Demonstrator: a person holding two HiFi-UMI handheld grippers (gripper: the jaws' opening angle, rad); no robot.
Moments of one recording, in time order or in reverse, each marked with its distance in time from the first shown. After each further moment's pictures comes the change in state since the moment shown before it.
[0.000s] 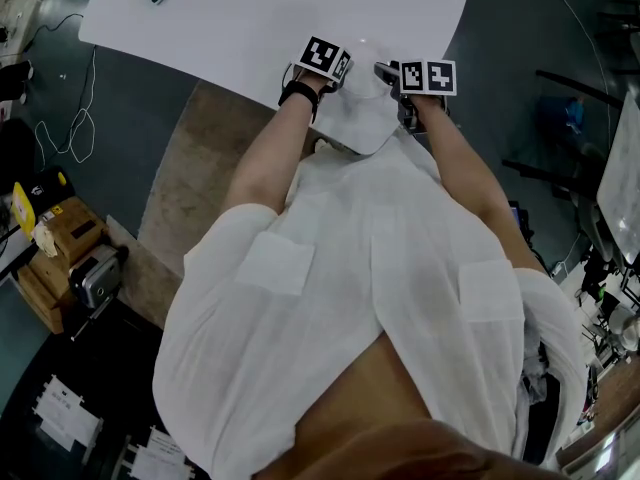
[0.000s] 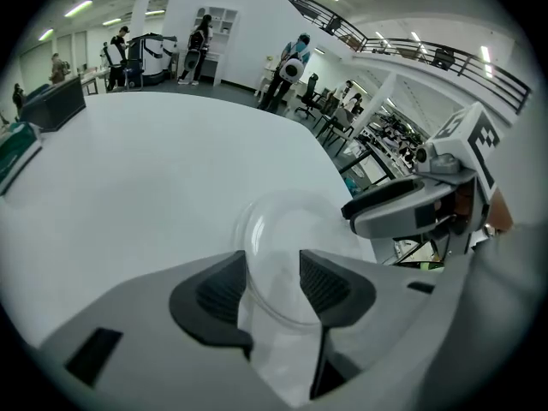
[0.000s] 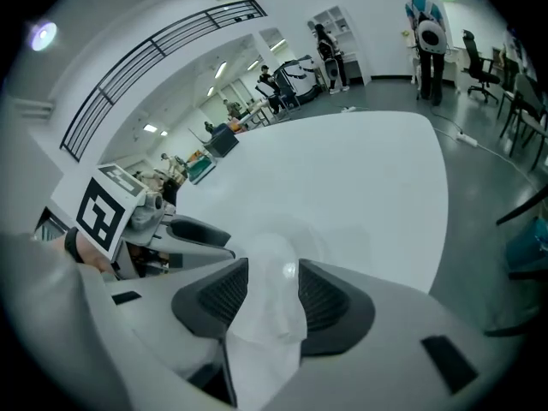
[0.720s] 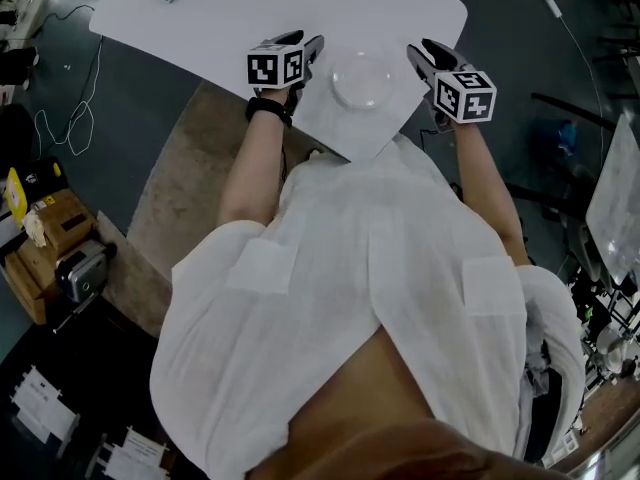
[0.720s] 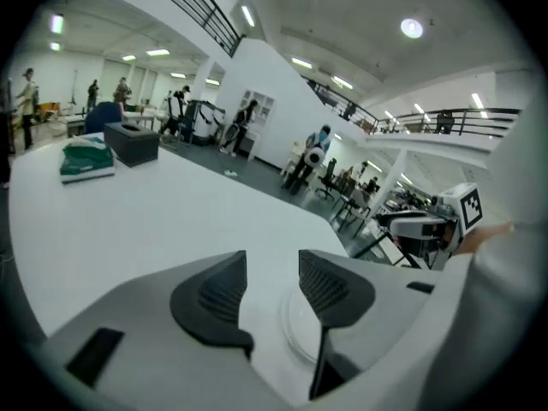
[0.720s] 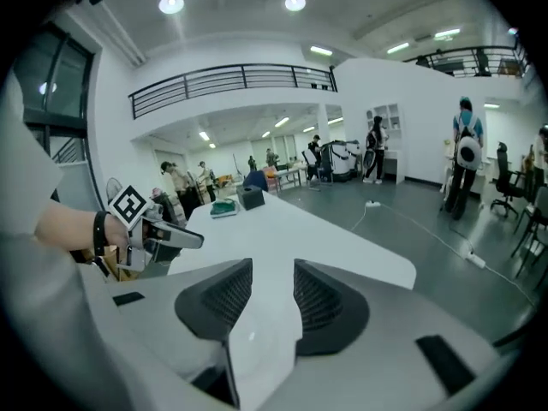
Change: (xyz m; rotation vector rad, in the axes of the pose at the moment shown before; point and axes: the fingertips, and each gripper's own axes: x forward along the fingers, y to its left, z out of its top) left arm -0.114 0.048 0.051 -0.180 -0.524 0.086; right arm -0.107 0.010 0.099 -0.461 -0.378 -0.023
